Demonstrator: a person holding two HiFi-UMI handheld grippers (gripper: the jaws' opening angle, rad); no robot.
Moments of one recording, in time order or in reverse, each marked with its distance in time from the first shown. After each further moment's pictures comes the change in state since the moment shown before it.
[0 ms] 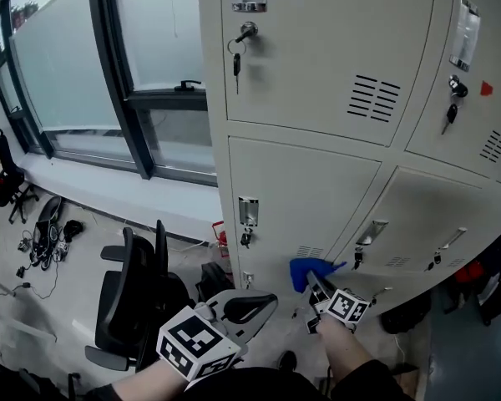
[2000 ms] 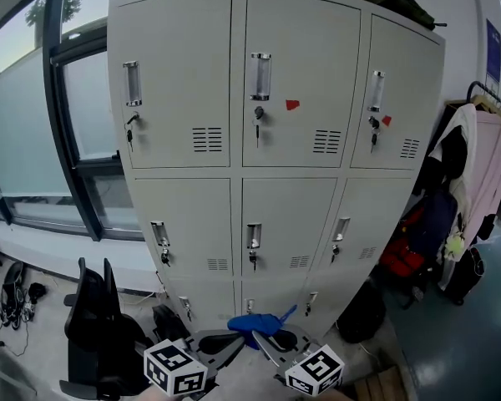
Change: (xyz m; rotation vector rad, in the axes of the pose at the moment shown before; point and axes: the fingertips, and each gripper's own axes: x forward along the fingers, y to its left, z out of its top) left arm 0.032 -0.209 -0.029 -0.049 -0.042 -0.196; right arm -0.289 0.228 0.025 -0.807 -0.055 0.168
